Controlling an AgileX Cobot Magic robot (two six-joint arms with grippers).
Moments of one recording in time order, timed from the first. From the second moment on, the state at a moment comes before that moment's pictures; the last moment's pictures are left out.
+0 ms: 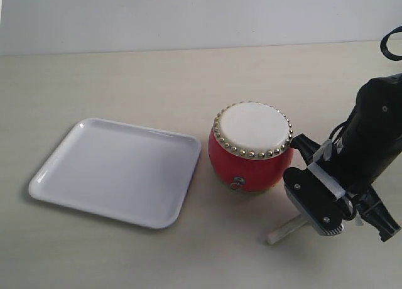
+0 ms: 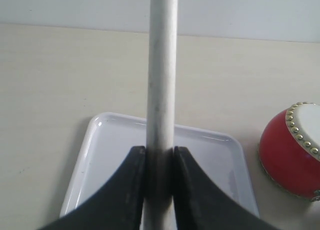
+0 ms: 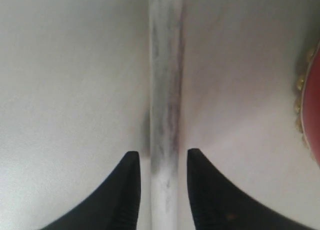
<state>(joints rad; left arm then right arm) -0.26 0.72 -0.36 -0.69 0.19 0.49 0.41 1.70 -0.71 0.06 0.58 -1.77</state>
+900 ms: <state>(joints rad) -0.26 0.72 -0.36 -0.69 0.18 0.50 0.41 1.31 -0.71 0.23 0.67 -0.23</state>
